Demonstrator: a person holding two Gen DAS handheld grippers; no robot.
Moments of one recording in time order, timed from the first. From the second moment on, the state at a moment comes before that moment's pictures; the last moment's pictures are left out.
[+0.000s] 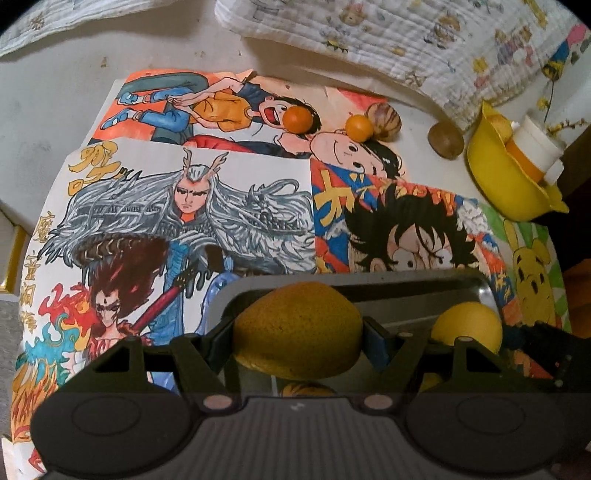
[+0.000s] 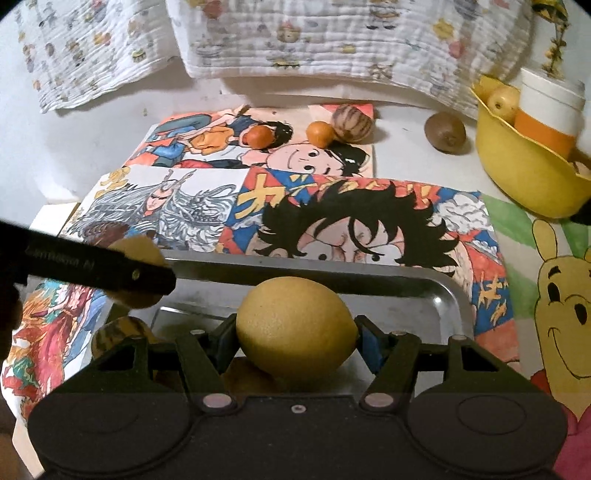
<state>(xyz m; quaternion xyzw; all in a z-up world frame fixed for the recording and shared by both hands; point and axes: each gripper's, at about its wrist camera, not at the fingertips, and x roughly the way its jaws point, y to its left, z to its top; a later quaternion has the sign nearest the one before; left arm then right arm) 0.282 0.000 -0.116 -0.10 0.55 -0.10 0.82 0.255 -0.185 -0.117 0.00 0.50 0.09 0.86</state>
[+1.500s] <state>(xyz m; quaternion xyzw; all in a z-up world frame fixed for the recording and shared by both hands) 0.199 0.025 -0.078 -0.09 0.52 -0.06 0.85 0.173 -0.180 -0.073 0.00 0.48 0.11 0.87</state>
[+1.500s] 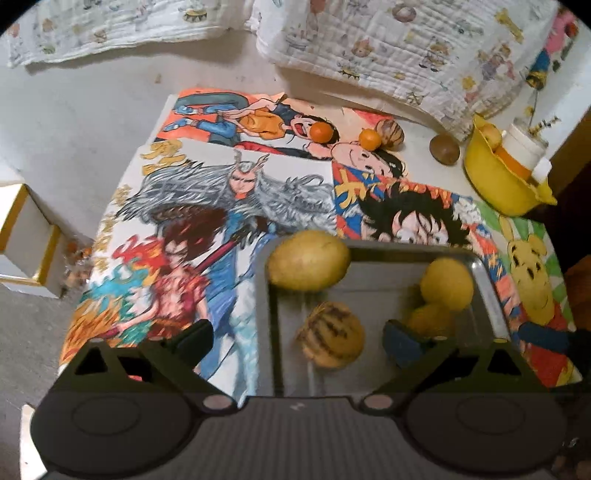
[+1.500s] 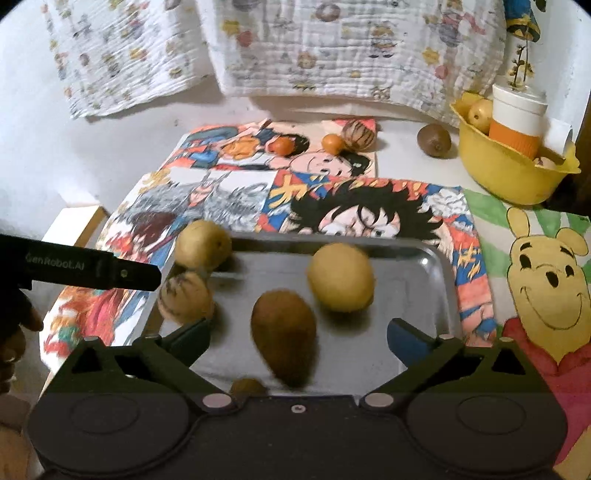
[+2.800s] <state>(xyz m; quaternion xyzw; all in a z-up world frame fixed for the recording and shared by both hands) 0.197 0.034 -0.080 0.03 0.53 -0.08 0.84 0.186 -0.218 -0.077 -0.01 0.50 0.04 0.87</state>
